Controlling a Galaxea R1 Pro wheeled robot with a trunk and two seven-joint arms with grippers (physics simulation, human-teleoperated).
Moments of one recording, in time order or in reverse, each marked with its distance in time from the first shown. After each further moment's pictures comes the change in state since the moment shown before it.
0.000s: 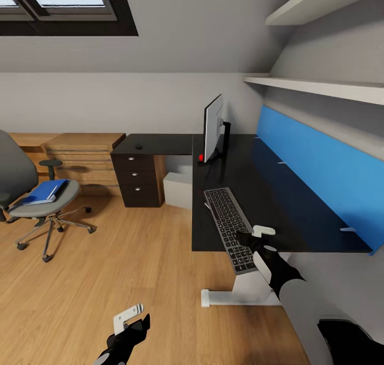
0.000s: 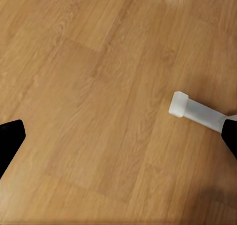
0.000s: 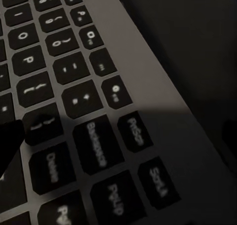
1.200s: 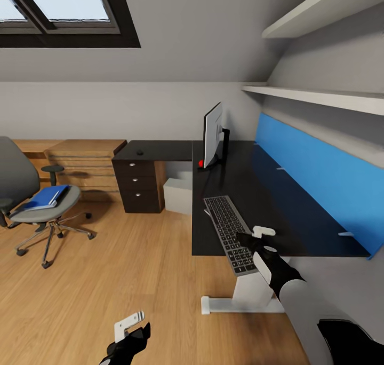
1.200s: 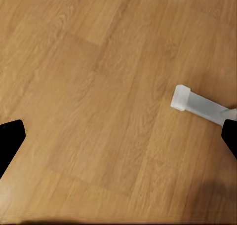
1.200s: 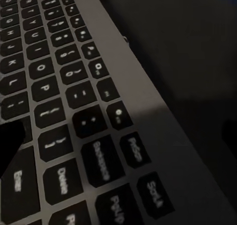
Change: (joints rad) left arm 0.000 0.001 0.000 0.059 0.001 0.000 -0.001; right arm 0.001 -0.001 0.001 0.006 -0.004 -0.002 0.000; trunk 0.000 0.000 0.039
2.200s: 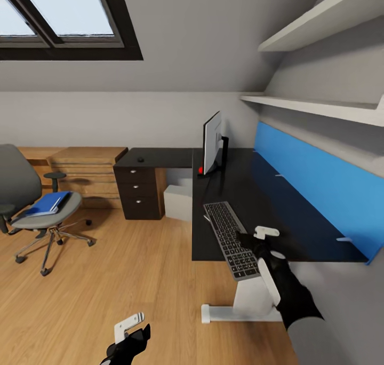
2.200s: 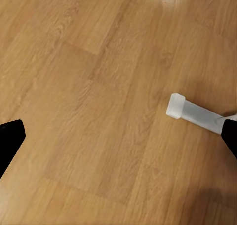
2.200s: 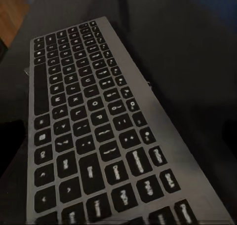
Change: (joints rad) left arm 0.000 0.000 0.001 0.008 -0.001 -0.002 -0.001; right arm 0.261 0.022 -0.002 -0.578 -0.004 0.250 0.004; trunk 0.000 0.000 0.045
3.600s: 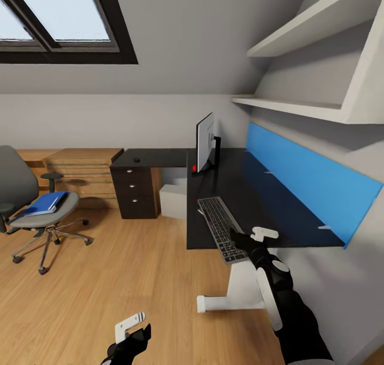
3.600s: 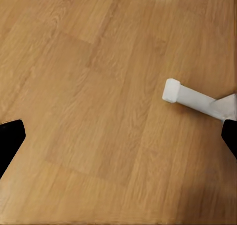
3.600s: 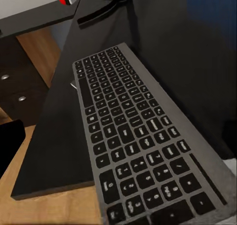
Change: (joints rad) left arm 0.000 -0.002 -0.004 0.000 0.000 0.000 0.000; right arm 0.177 0.092 -0.001 -0.372 -0.001 0.081 0.004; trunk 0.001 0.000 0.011
